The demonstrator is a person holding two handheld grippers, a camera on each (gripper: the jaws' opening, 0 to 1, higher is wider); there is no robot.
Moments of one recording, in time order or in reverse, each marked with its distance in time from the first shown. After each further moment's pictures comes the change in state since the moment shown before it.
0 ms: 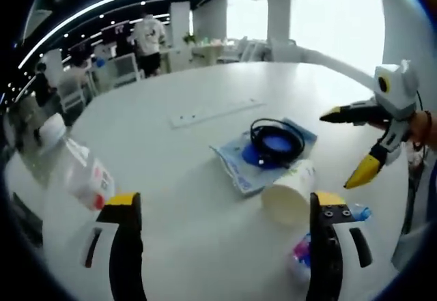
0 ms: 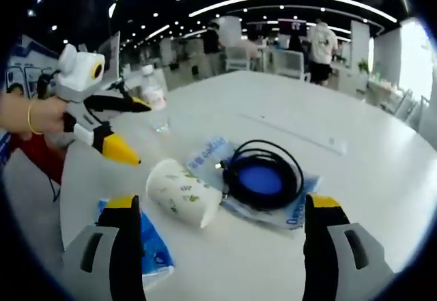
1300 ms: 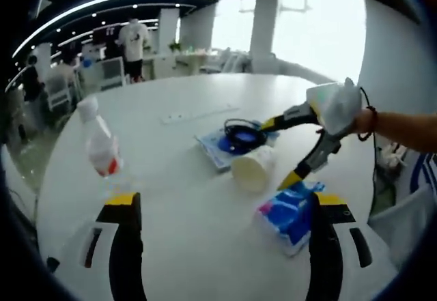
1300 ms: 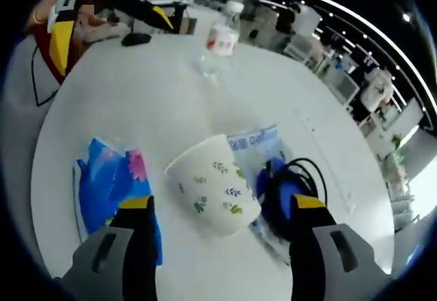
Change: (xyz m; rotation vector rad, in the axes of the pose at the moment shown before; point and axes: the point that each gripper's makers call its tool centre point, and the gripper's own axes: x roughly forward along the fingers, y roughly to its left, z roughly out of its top) left arm -0.083 -0.016 -0.023 -0.026 -0.054 -0.140; right arm 0.045 0.033 -0.017 -0.553 0.261 0.054
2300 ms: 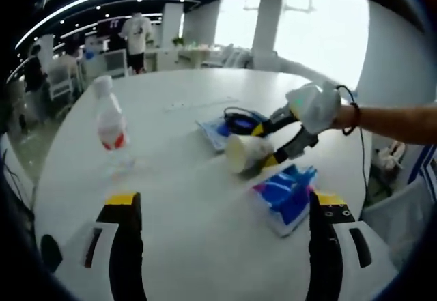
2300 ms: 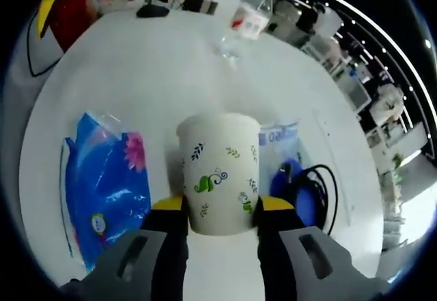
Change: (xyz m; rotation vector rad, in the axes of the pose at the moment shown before) left arm -0.027 -0.006 -0.031 -0.044 0.016 0.000; right arm 0.022 0.017 -0.008 -0.097 0.064 0.024
